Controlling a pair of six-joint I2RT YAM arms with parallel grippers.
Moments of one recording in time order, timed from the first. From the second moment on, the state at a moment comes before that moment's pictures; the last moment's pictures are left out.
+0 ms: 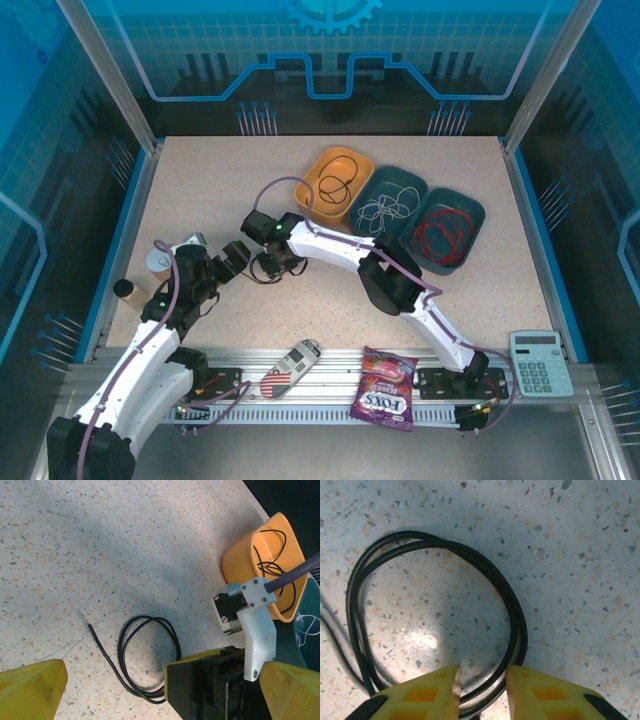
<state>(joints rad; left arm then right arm) -0.17 0.71 0.41 -0.32 0.02 -0.85 0.97 2.42 2.07 -0.96 0.05 0.45</state>
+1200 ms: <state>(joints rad) -0.17 0.78 0.40 -0.30 0.02 -0.85 0.96 2.42 2.09 -0.99 0.09 0.43</state>
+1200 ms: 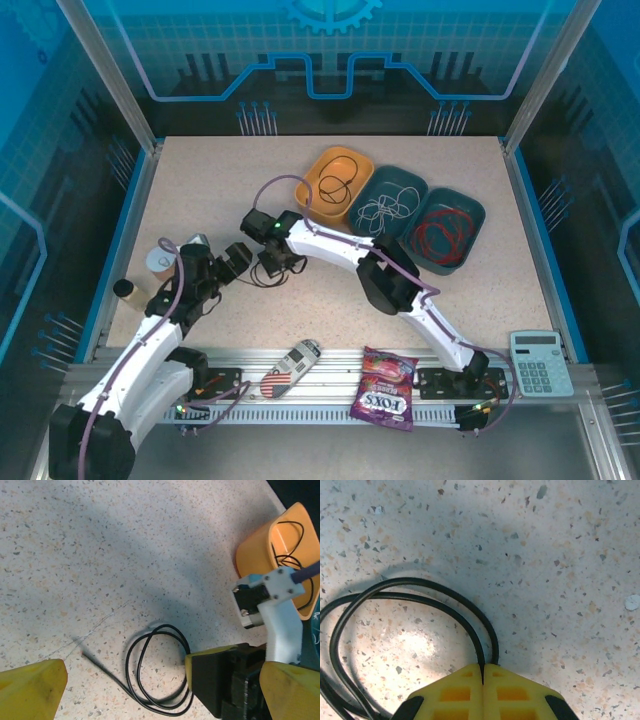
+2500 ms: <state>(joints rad) -0.17 0.92 0.40 -0.21 0.18 -0.85 0.83 1.92 1.58 -0.56 -0.18 0.52</state>
